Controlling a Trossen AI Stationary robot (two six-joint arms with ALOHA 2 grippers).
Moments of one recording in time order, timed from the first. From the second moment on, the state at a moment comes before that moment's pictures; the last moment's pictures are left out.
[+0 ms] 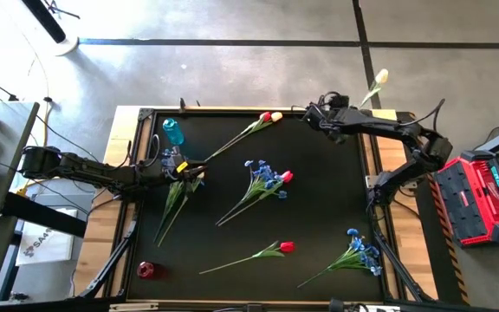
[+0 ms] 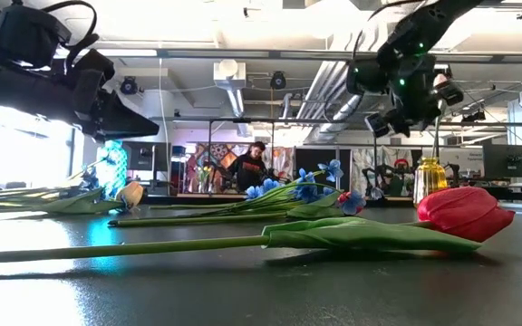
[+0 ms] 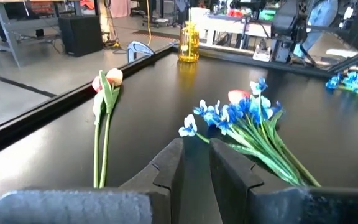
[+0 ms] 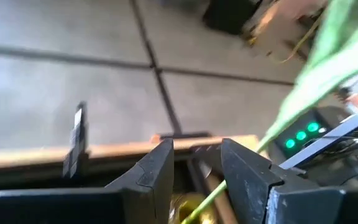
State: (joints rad) left arm 0.06 0.92 0.01 0.71 -0.33 -0.11; right arm -0.61 1.50 1.01 -0.84 1.11 0.89
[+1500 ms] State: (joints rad) left arm 0.44 1.69 0.93 0.02 -0.03 0.10; right arm -0.09 1.50 0.90 -0.52 0.41 0.63
